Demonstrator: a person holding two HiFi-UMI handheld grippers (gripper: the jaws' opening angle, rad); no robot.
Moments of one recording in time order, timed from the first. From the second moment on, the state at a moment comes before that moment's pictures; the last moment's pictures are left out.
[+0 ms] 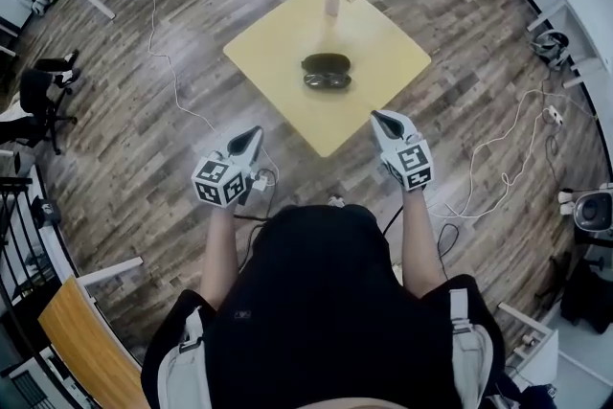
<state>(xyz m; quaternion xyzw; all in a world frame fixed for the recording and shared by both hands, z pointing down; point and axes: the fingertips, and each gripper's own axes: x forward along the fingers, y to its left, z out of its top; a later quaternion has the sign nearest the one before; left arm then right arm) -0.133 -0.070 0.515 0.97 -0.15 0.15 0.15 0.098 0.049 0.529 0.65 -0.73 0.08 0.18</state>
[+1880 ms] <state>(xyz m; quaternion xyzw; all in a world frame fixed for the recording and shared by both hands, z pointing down) -0.029 -0.250 0.557 0.96 -0.12 0.16 0.18 0.170 -0.121 0.580 0.62 -0.73 0.13 0.24</state>
